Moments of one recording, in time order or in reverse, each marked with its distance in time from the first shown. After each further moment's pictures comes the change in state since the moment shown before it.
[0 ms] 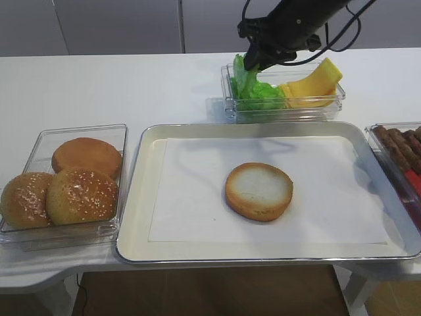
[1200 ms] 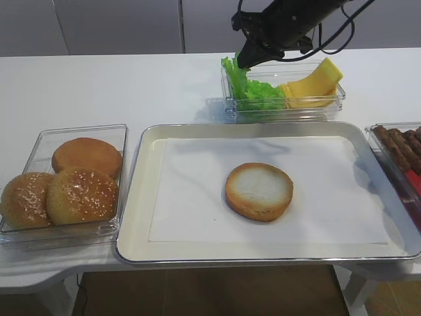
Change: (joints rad) left arm 0.000 0.000 0.000 0.000 0.000 0.000; right arm -0.005 0.000 0.000 0.114 0.025 -0.019
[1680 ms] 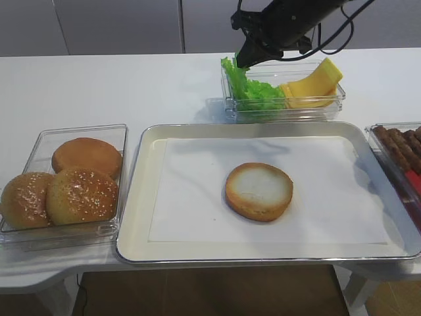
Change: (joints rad) left arm 0.000 0.000 0.000 0.000 0.000 0.000; right arm 0.000 0.000 0.000 0.013 0.001 0.000
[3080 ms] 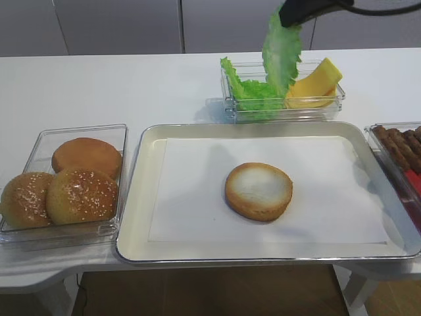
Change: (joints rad) left arm 0.000 0.000 0.000 0.000 0.000 0.000; right arm 0.000 -0.488 0.295 -0.127 0.115 0.047
